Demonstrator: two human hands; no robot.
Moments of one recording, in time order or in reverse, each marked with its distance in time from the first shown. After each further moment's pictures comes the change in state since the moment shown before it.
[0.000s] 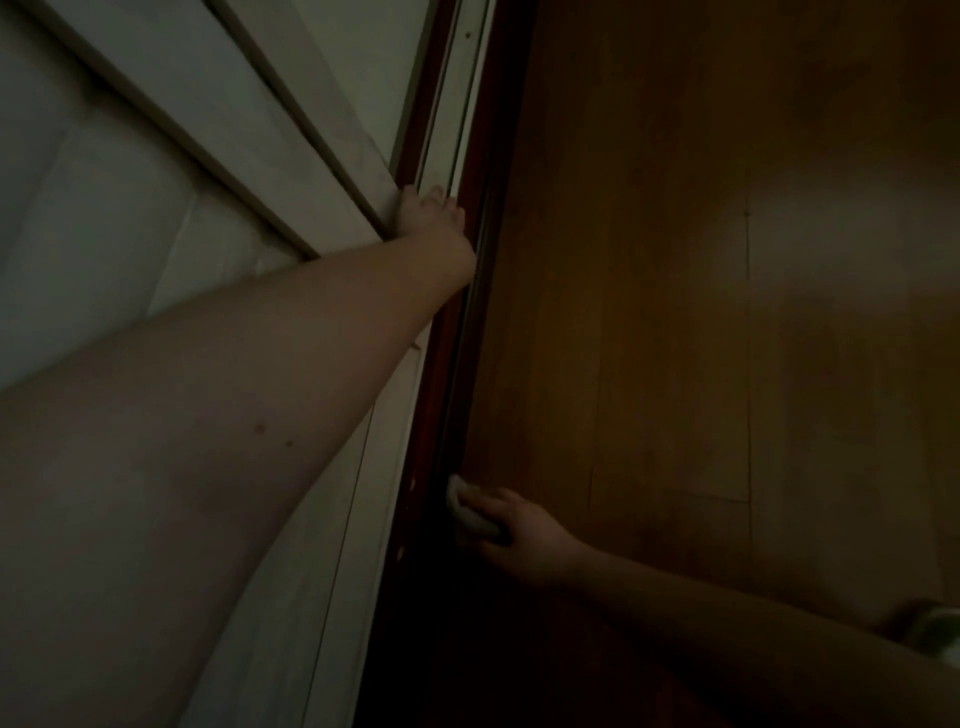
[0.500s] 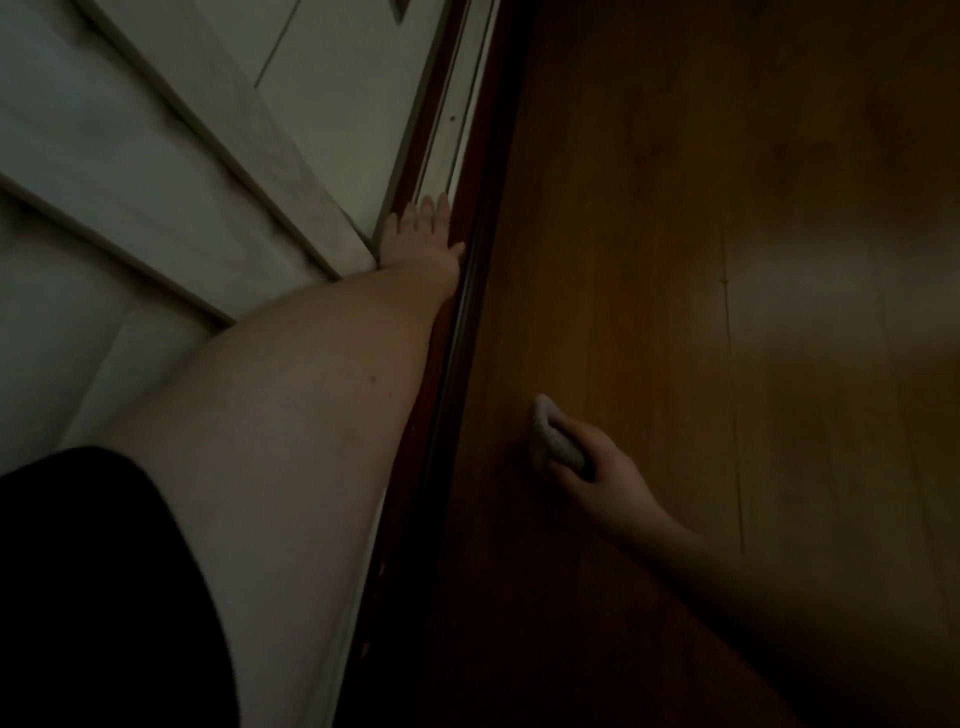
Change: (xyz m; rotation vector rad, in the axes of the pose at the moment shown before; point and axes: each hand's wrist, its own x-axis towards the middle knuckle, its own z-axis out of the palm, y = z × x) left_hand 0.062 -0.009 -0.009 -0.378 0.170 -0.181; right_hand 0.003 0.032 -0.134 0.170 0.474 -0.023
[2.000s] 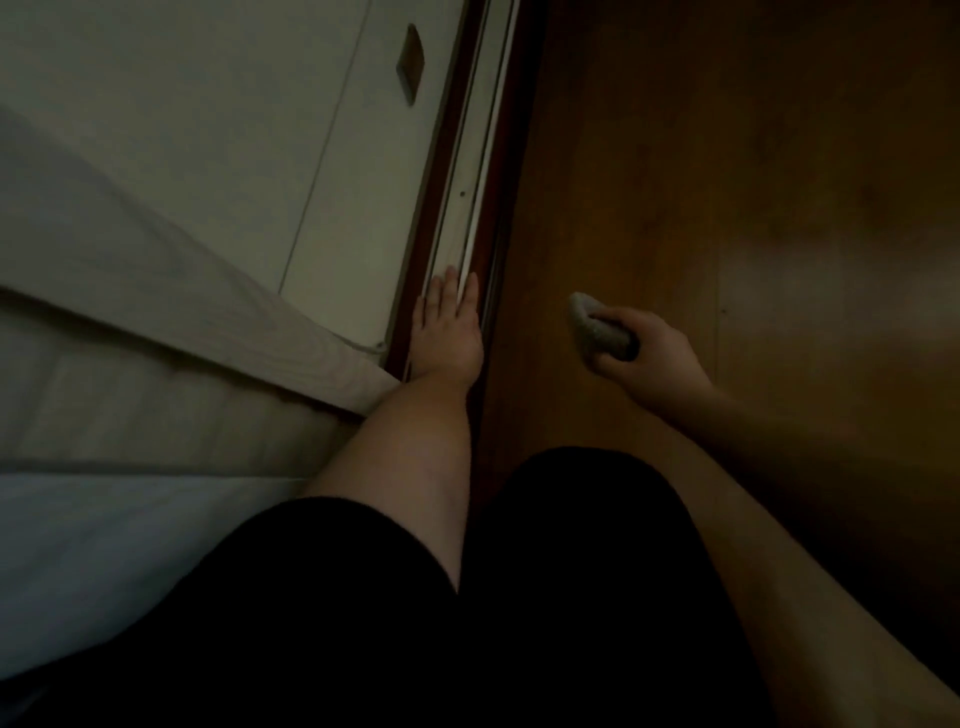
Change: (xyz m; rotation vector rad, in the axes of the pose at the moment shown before) left_hand 0.051 0.002 0.028 -0.319 0.142 0.026; right_hand 0.150 -0.144 -0.146 -0.307 0.149 0.025
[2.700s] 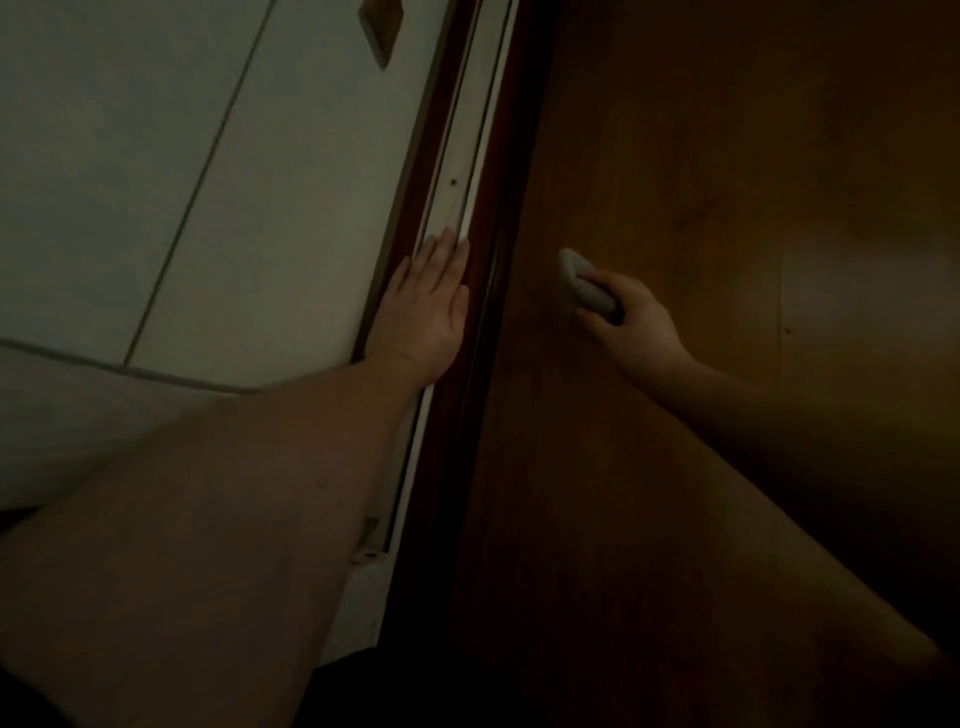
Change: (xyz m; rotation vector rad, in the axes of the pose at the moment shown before) left_hand 0.062 -0.027 0.006 -0.083 0.108 0.213; right_hand 0.119 0.036 0.044 0.171 0.044 -0.025
